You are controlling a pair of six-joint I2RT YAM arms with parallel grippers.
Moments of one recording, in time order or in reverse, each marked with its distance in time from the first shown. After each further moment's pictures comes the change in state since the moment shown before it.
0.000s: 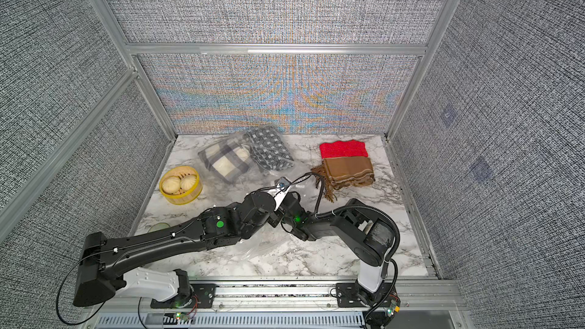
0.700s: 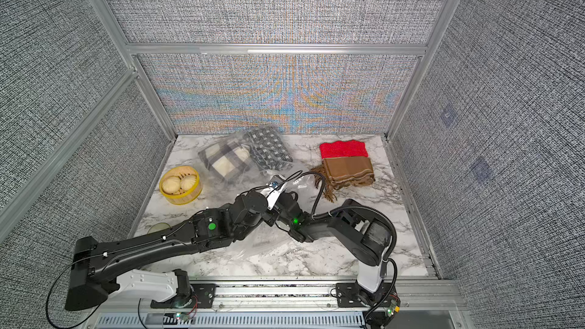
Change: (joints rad) left arm 0.000 -0.069 -0.037 0.031 -0.014 -0.002; right arm 0.046 0.044 0.044 0.200 0.085 0.072
